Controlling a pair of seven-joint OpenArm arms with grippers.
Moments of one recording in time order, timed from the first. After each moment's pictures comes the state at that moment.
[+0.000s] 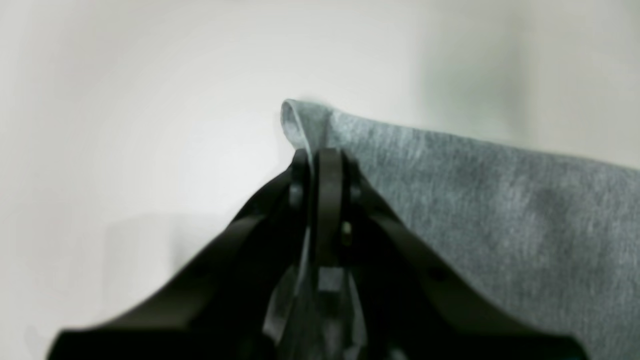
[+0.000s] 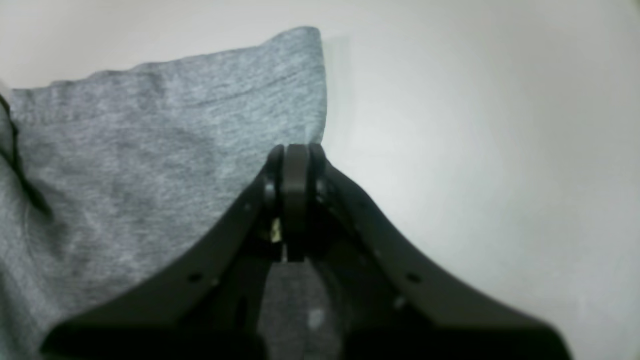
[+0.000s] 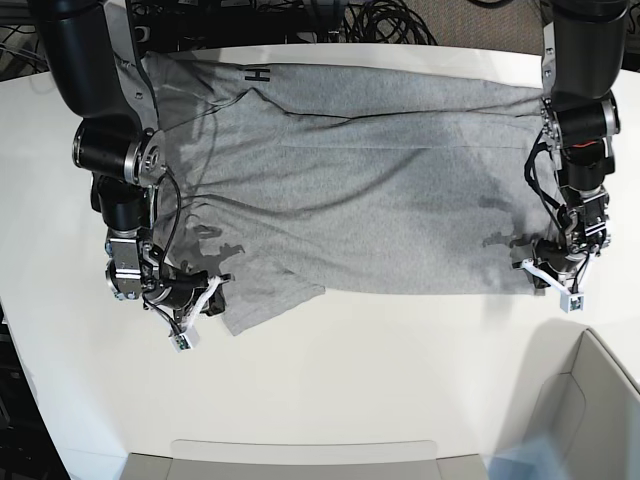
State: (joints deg) left arm -35.8 -25.5 -7.9 19.3 -8.7 -22.8 13.0; right arm 45.3 8.5 13.4 13.4 -19.0 36.6 -12.9
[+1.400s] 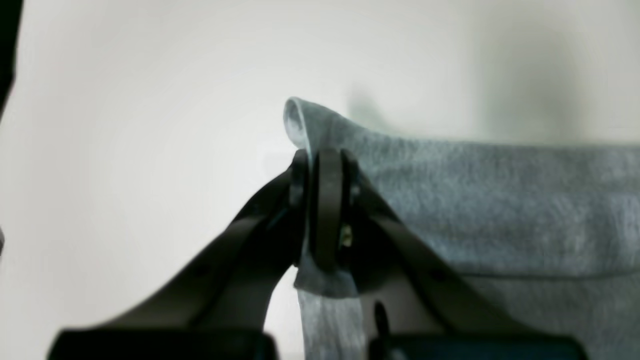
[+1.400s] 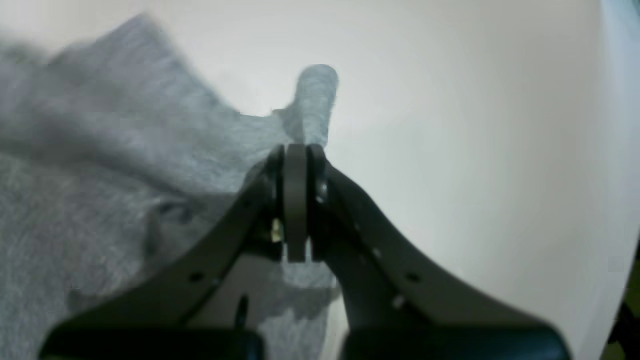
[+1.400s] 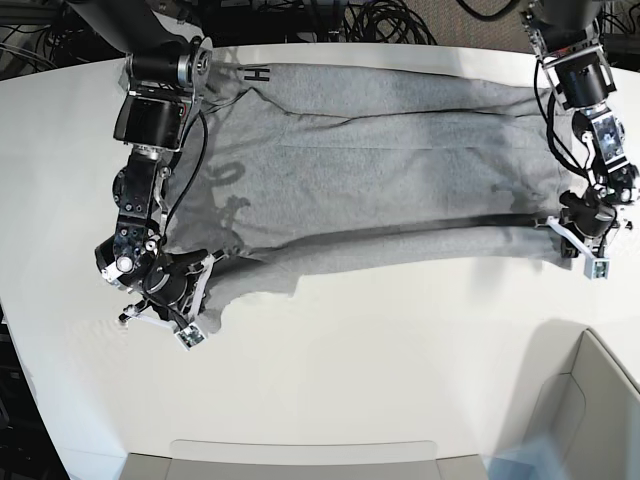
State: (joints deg) left arm -9.8 -24.0 -24.2 66.7 -7.5 -27.7 32.5; right arm 21.6 1.1 12.0 81.5 -15.7 44.6 -46.7
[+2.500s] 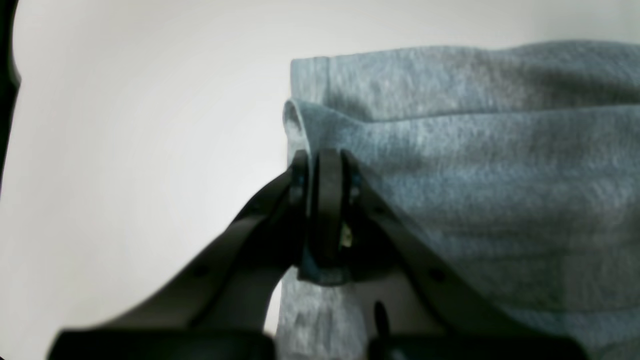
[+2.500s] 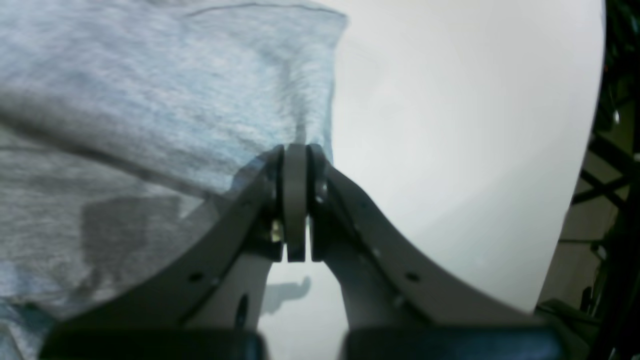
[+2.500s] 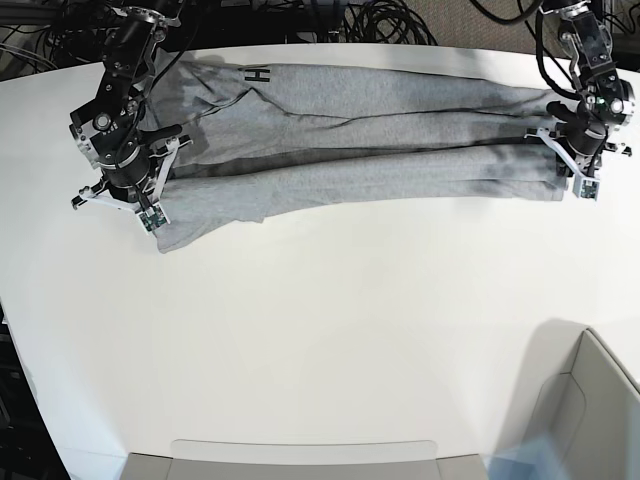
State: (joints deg) left arm 16.3 -19.4 -31.8 94.4 -8.5 -28.3 43.9; right arm -7.3 0.8 18.5 113.6 -15.1 44.6 -55.3
